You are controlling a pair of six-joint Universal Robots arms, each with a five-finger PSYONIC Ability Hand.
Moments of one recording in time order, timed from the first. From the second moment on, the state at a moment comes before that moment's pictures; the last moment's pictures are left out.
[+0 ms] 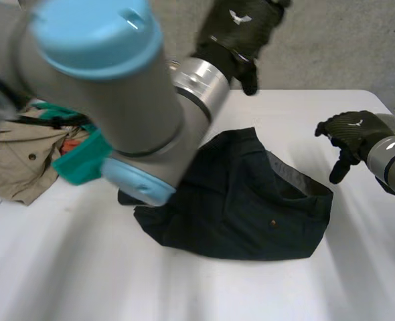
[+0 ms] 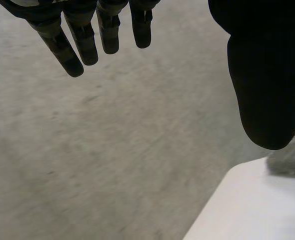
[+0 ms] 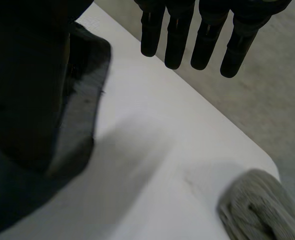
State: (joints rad) left arm 3.89 -2.22 -0.64 3.13 -1.57 3.48; right arm 1.75 -1.22 1.39 0.18 1.39 2.65; left_hand 0.20 0.20 0.21 0.20 0.04; right_hand 0.39 0.41 0.38 0.37 0.17
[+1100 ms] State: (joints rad) left arm 3.95 -2.47 -0.80 2.87 -1.79 3.55; right arm 1.71 -0.90 1.38 0.05 1.05 1.97; left_hand 0.21 0.20 0.21 0.20 0.05; right_hand 0.28 0.29 0.29 0.28 0.12
